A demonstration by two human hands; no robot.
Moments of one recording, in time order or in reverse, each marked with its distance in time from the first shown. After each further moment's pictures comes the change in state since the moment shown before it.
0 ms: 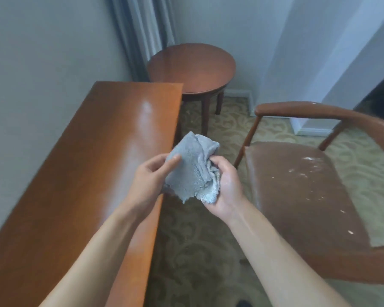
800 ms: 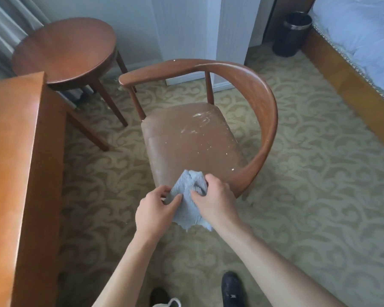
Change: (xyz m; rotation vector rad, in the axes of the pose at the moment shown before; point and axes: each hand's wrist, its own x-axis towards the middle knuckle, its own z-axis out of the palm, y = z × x) left_hand -0.101 -0.148 0.336 0.910 -0.078 -0.024; right_hand -0.196 -0.097 -0.318 -1.377 0.768 -0.269
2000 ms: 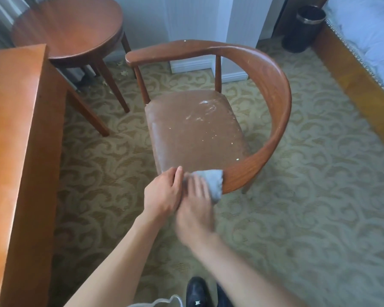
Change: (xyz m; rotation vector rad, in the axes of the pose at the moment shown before) left_hand 0.019 -0.024 0.027 0.195 -0.041 0.084; right_hand -0.045 0.009 0.085 -0.576 0.018 -0.364
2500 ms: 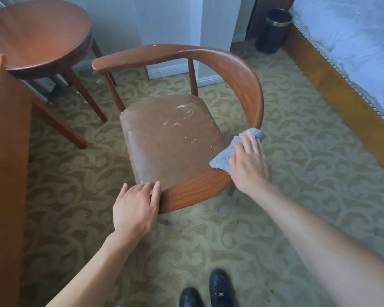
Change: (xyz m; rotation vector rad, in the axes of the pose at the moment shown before) left_hand -0.001 -0.009 0.010 0.342 0.039 0.175; right_hand 0.074 0.190 -0.057 -0.080 0.057 0.236
